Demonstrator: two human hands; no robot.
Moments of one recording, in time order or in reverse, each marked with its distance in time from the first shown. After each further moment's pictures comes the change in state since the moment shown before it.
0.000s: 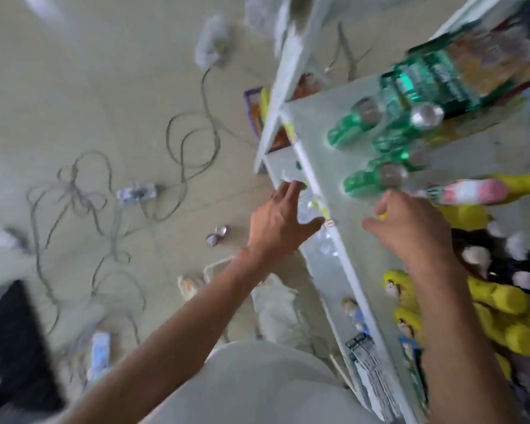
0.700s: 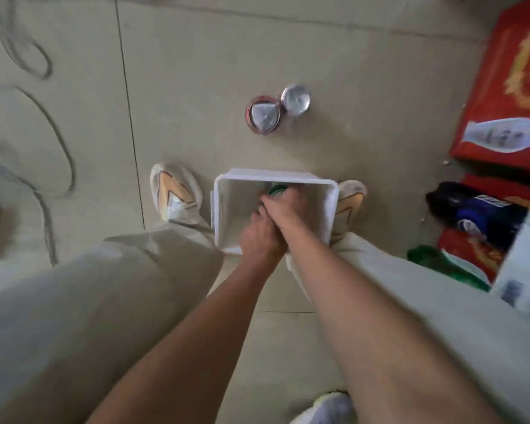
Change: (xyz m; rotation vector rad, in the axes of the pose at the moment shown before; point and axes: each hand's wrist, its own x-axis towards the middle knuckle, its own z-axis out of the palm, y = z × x) left_hand -0.120 -0.527 0.514 -0.080 -0.339 -0.937; right_hand 0.147 -0.217 0.847 0.241 -0.520 0.133
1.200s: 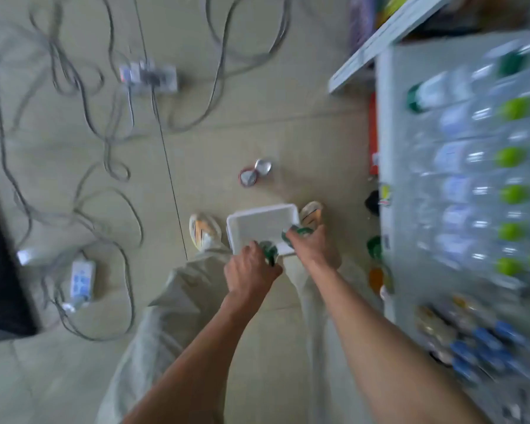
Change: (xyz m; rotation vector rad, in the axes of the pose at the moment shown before) left_hand -0.247 0.065 -0.221 0.240 0.059 0.075; right_hand -0.252 -0.002 -0.246 0.101 0.064 0.155
